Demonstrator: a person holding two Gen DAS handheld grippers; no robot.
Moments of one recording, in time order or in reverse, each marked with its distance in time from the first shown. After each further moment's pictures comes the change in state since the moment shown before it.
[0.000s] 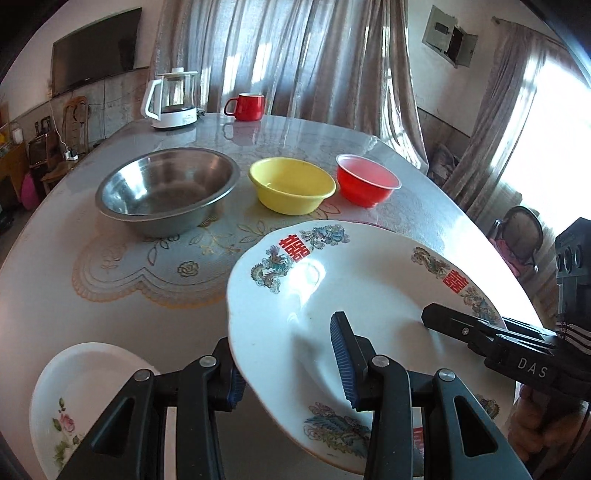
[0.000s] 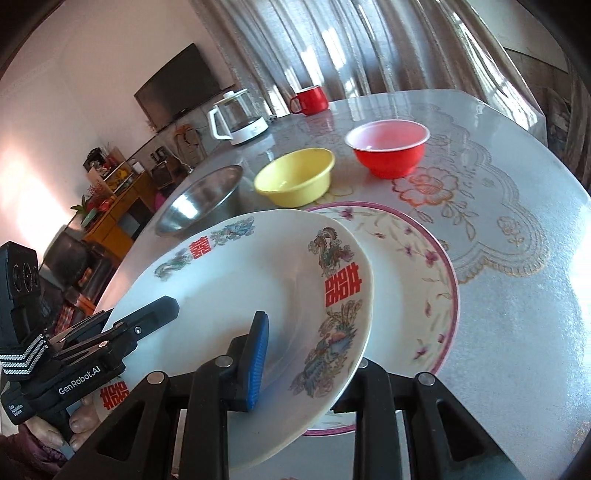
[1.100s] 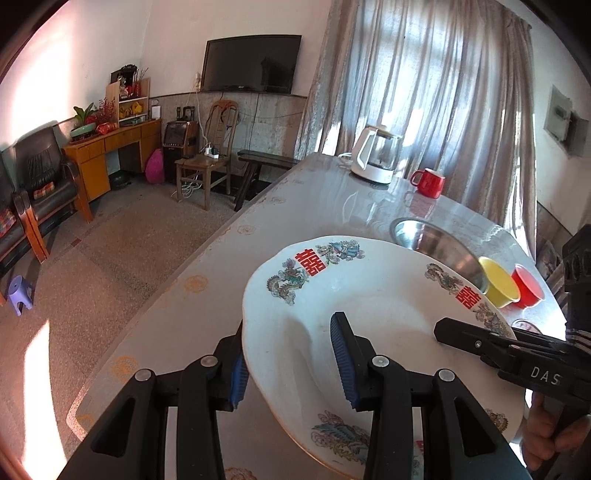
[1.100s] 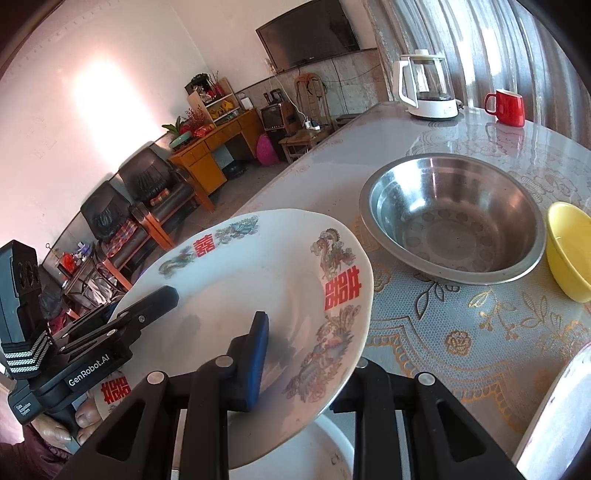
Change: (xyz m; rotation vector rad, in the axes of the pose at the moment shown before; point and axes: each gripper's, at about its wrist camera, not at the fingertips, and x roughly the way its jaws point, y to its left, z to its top) left arm -0.098 0.215 -0.032 -0.322 -0.230 0.390; right arm 0.134 0.226 0.030 -0.365 0.131 0.333
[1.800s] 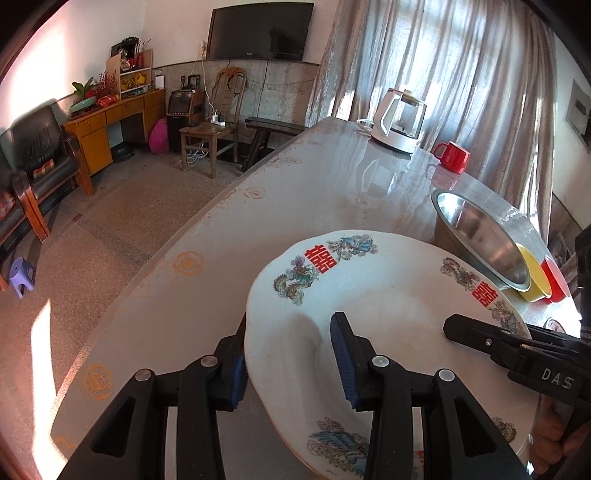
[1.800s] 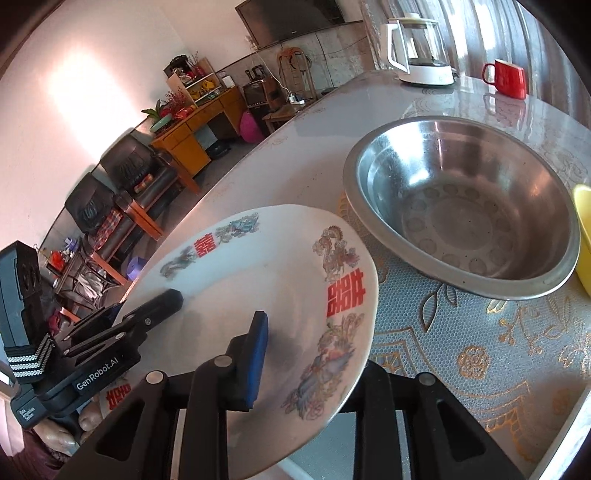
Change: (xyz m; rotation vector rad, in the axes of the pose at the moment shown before) left arm 0.069 0.018 0.006 -0.026 0.131 0.036; right arm 0.051 -0.004 0.020 0.032 0.115 -0.047
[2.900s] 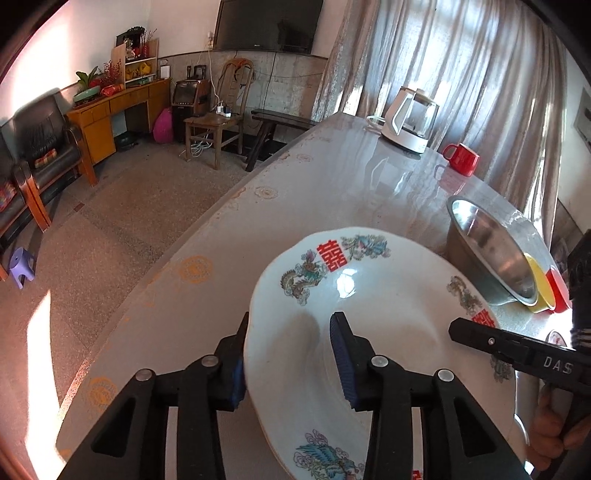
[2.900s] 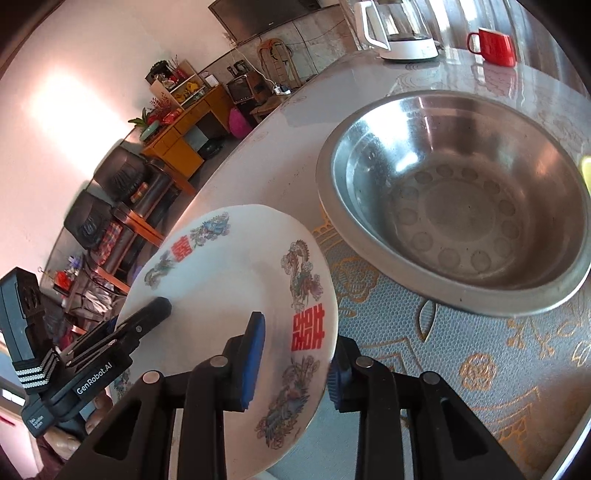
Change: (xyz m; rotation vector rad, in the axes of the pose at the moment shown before) left arm 0.010 0.011 0.013 -0.032 0.039 0.000; right arm 0.006 -0.033 0.004 0.135 0.051 0.049
